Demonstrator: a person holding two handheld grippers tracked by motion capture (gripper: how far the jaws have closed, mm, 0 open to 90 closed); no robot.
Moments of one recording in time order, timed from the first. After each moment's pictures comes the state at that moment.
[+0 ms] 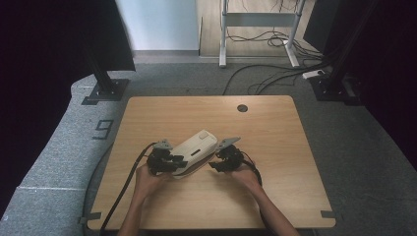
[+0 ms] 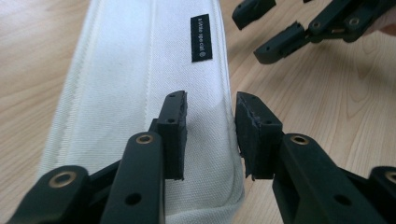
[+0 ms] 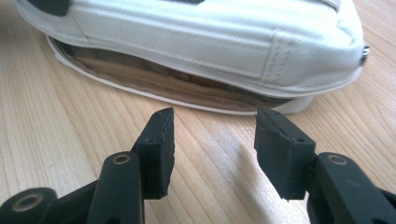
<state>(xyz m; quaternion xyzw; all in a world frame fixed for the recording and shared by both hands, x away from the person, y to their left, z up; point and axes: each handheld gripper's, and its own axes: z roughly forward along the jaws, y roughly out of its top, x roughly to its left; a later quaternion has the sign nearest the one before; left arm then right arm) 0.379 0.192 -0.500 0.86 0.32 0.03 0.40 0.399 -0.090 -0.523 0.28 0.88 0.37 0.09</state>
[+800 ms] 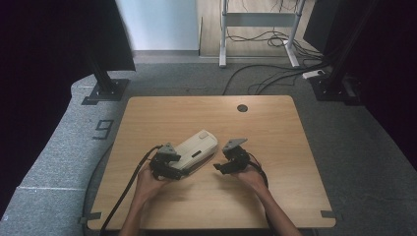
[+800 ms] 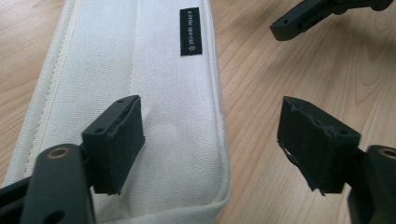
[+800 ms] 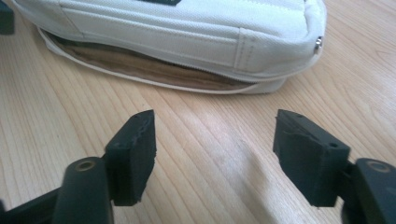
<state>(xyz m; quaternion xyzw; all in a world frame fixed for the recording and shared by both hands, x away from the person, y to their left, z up) 0.368 0.182 -0.501 0.87 0.31 0.05 0.38 0.393 -0.109 -0.521 0.29 0.87 0.37 0.11</state>
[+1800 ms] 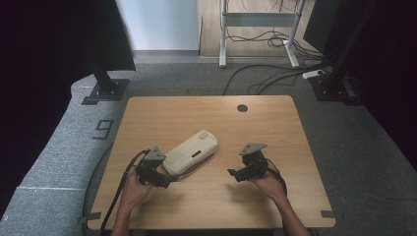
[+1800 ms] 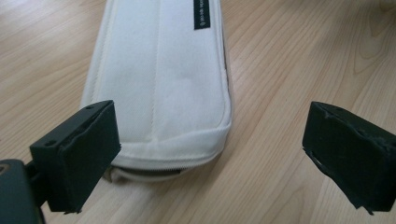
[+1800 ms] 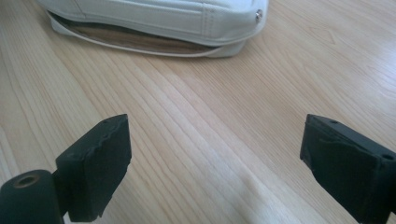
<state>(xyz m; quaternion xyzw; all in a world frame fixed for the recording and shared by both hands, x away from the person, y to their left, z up) 0.339 0.215 -0.483 0.87 0.31 0.10 0.37 0.361 -0.158 -0.501 0.31 0.86 0.37 0.14</state>
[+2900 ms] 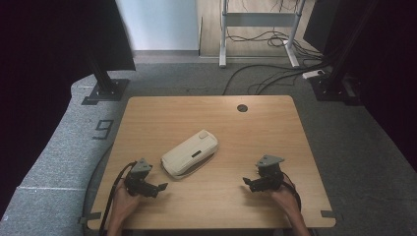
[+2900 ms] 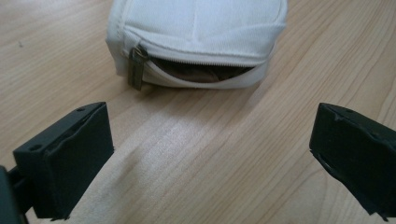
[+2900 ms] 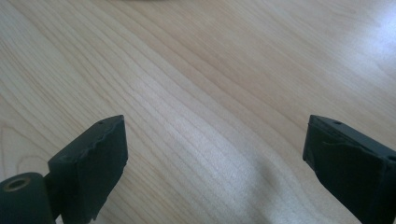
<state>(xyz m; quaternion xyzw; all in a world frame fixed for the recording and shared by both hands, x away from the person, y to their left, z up) 0.320 0.256 -0.529 0.86 0.35 0.11 0.37 0.331 -0.205 -0.531 0.35 0.85 0.36 0.17</state>
